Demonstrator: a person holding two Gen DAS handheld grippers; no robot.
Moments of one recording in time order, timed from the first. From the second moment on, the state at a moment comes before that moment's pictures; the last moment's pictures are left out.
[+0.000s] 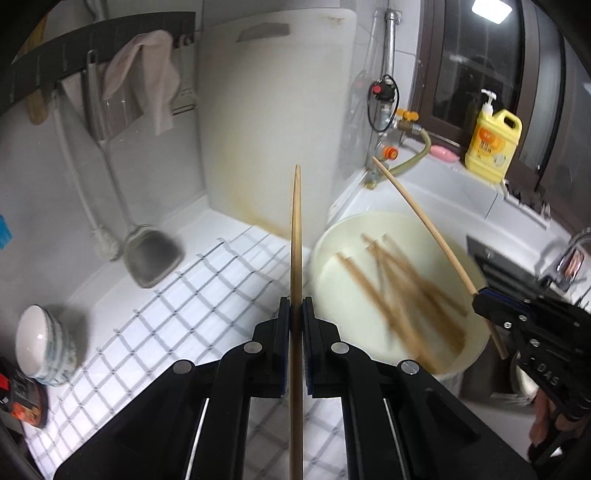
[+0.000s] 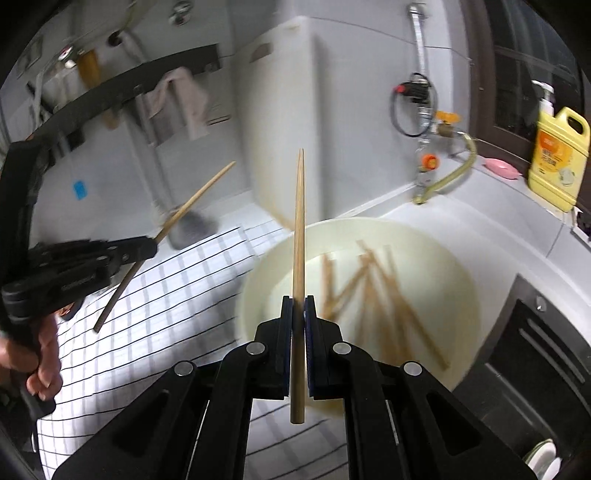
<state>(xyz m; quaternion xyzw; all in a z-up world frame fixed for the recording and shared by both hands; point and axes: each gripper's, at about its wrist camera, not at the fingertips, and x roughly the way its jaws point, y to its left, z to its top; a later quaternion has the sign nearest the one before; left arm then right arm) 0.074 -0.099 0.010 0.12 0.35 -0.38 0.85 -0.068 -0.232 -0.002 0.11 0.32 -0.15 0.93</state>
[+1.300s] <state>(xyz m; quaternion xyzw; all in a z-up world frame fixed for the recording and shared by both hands) 0.063 -0.213 -0.036 0.08 0.47 -0.23 0.85 -0.059 -0.361 -0.049 0.16 0.40 -0.11 0.90</state>
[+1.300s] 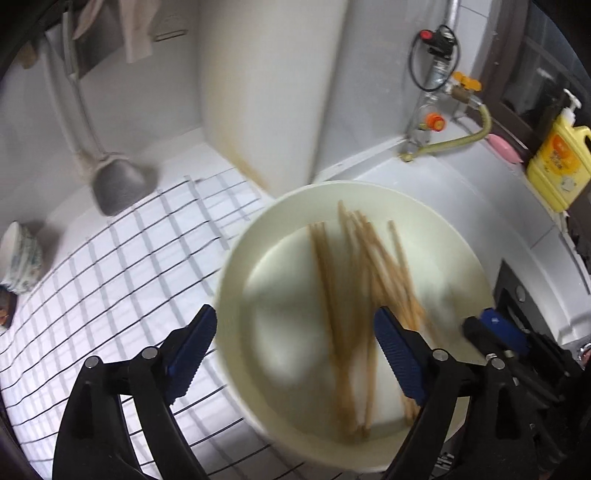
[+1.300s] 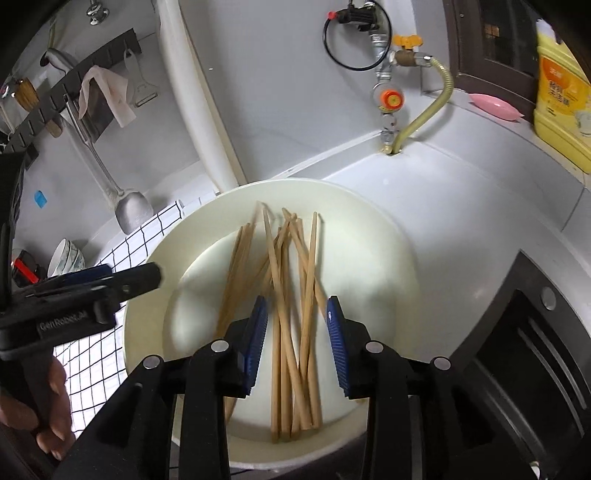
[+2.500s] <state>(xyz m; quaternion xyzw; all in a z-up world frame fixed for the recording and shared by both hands) 0.008 -0.158 0.005 0.09 0.48 -0.20 0.85 -0.097 -0.311 0.002 0.15 0.41 -0.13 0.89</state>
